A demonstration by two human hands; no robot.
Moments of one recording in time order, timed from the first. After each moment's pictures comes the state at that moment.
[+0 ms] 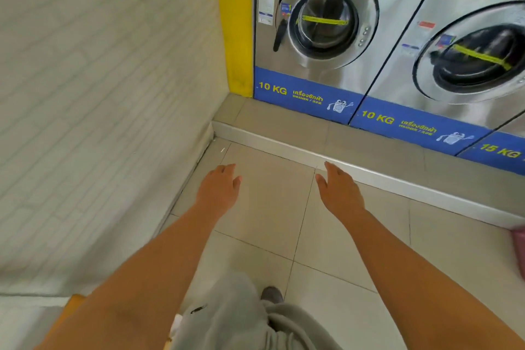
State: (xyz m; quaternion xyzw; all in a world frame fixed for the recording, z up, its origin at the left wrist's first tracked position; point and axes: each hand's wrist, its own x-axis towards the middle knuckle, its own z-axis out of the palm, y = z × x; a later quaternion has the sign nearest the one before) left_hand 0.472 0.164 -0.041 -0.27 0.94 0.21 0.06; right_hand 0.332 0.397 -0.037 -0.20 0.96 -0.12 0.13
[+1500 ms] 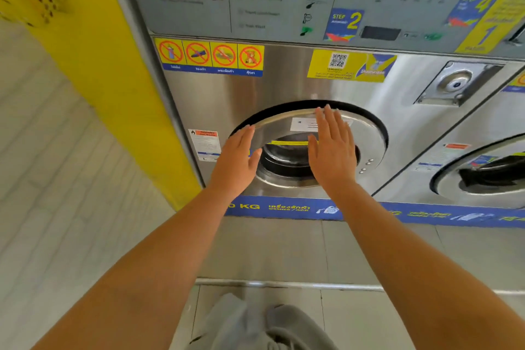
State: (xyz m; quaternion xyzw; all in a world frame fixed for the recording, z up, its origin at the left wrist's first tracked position) left_hand -0.263 -0.132 0.003 -0.04 0.95 0.28 -0.12; right_hand -0.317 0.068 0.038 -0.14 0.97 -0.13 -0.13
